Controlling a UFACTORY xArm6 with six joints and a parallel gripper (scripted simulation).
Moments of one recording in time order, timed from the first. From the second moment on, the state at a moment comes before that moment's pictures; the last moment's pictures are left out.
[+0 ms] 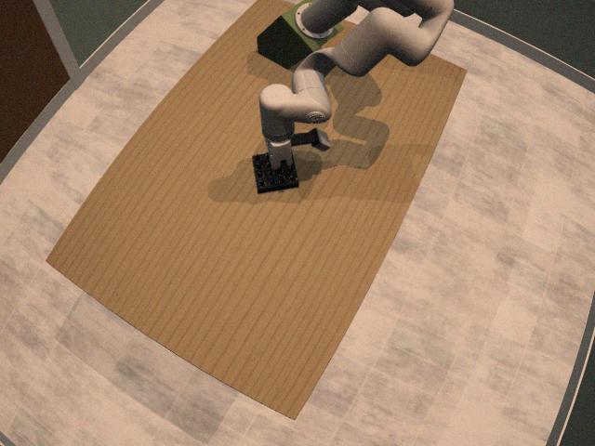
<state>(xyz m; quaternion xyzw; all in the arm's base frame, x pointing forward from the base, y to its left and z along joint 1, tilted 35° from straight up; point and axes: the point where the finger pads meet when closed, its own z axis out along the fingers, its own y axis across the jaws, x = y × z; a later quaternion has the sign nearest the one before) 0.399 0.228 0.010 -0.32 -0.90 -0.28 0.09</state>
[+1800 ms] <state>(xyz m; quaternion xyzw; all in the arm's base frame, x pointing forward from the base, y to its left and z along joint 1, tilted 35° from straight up) 0.400 0.234 0.000 -0.32 -0.90 -0.28 0.09</state>
